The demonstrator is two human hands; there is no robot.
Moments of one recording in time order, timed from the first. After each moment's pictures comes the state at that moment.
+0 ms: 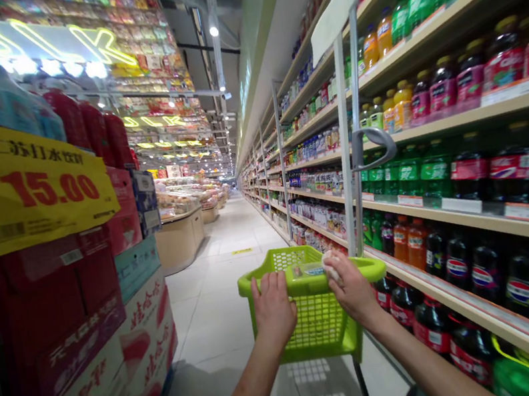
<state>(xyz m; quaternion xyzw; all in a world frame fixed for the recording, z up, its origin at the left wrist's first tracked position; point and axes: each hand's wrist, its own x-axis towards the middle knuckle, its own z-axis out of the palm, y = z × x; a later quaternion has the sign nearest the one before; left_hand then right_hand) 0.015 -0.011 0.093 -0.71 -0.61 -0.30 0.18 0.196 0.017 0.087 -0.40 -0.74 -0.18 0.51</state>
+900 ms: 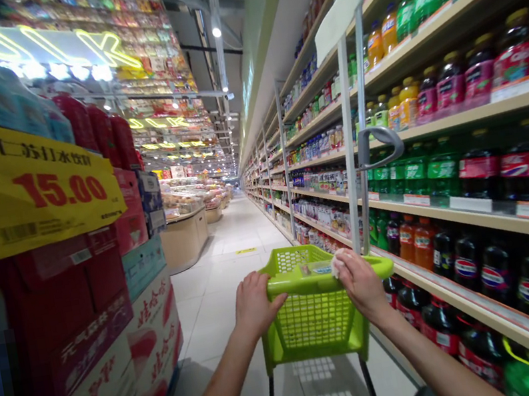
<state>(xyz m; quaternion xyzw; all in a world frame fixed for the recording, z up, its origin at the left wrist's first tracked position) -0.035 -0.009 0.112 -0.72 -0.61 -0.29 0.13 0.206 0.034 0.085 -0.43 -0.70 -0.22 0.53</state>
